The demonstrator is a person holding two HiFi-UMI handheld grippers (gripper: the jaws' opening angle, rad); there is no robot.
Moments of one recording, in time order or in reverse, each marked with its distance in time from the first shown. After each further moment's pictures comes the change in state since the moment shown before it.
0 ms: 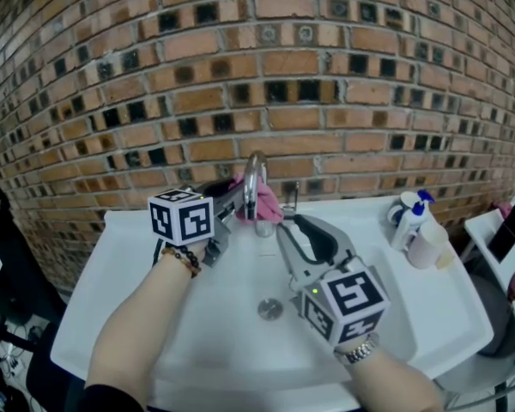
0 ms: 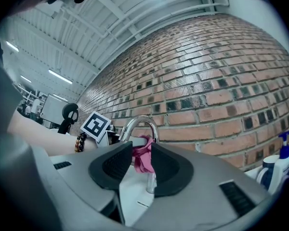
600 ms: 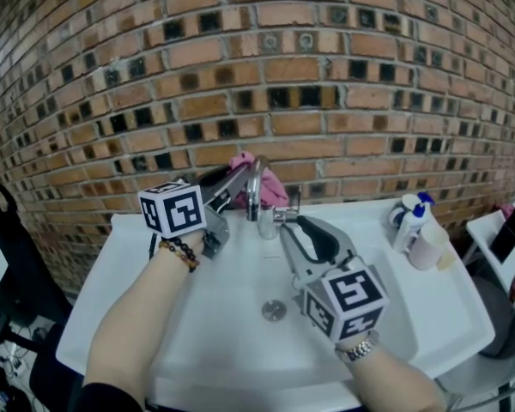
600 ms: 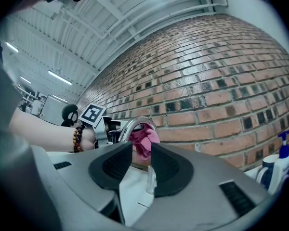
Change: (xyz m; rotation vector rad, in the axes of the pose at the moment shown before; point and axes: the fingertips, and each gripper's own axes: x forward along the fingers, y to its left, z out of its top) left arm -0.016 -0.013 0.053 -0.058 -0.142 -0.056; right arm -0.001 -0.003 0.001 0.005 -0.011 -0.005
